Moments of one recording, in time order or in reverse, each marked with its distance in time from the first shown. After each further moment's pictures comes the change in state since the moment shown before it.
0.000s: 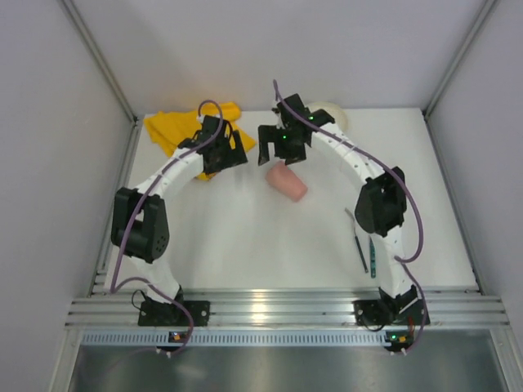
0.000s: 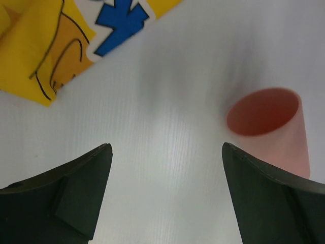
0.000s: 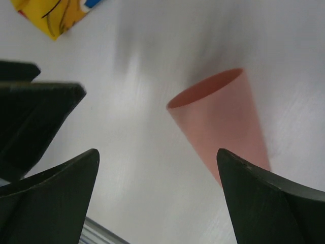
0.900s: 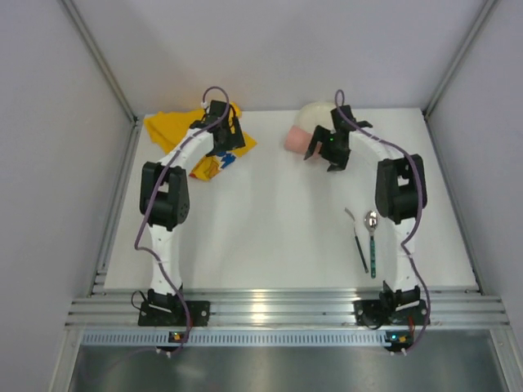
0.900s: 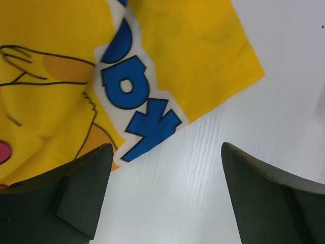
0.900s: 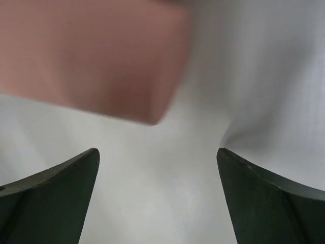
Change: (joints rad) left arm 0.081 0.407 0.444 -0.045 -0.134 0.079; right arm -0.264 0.032 -0.372 0.325 -0.056 0.213
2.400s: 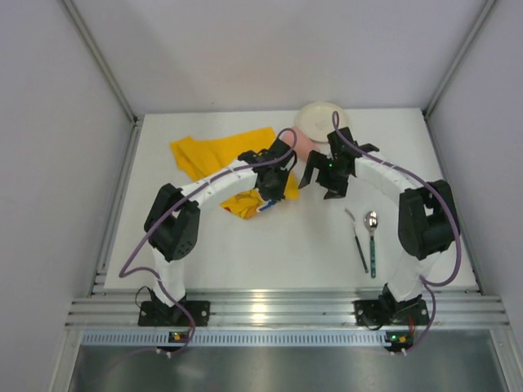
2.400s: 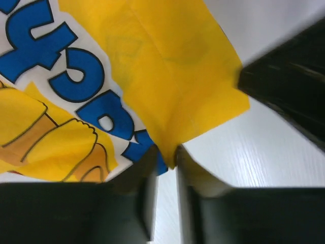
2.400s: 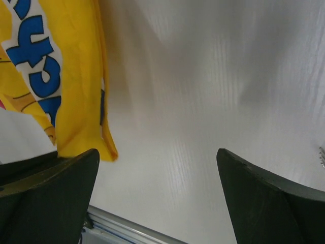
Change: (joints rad) left arm -0.452 -0.206 -0.245 -0.173 0.091 0.109; right arm 0.068 -0.449 -0.485 -0.012 -0.028 0.021
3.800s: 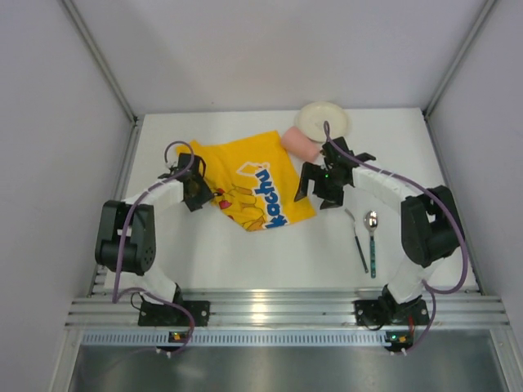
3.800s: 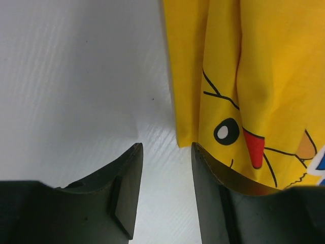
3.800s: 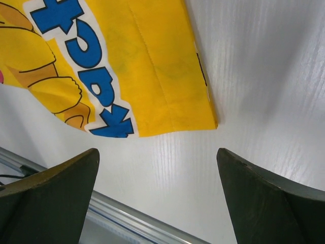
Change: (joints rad) left arm 0.554 -0.339 -0.624 0.329 -0.031 -0.336; right arm 0.063 -0.056 -0.116 0.040 -0.054 -0.047
